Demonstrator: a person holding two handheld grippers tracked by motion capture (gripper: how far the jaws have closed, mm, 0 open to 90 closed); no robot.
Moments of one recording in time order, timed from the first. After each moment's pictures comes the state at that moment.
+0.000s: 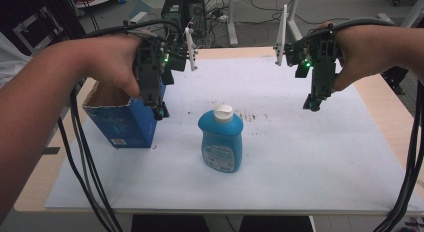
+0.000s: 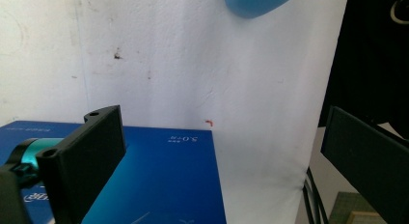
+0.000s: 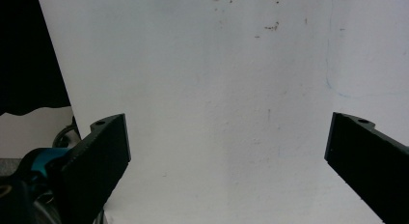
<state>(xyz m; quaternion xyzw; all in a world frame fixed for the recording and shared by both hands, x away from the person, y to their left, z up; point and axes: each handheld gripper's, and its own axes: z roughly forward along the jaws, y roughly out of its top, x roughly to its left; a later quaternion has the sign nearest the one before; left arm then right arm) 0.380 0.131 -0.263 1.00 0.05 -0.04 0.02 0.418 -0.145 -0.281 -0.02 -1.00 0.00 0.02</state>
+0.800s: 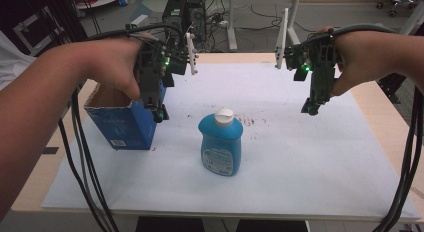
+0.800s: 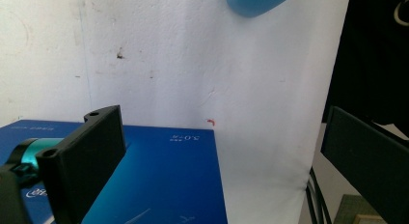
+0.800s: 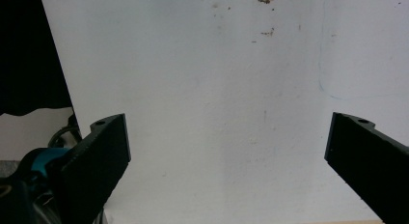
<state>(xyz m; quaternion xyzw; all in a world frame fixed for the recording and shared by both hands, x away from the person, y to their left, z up) 0.378 0.134 -0.263 1.00 0.04 -0.03 0.03 0.413 -0.142 -0.272 -0.01 -1.00 -0.01 0.01</state>
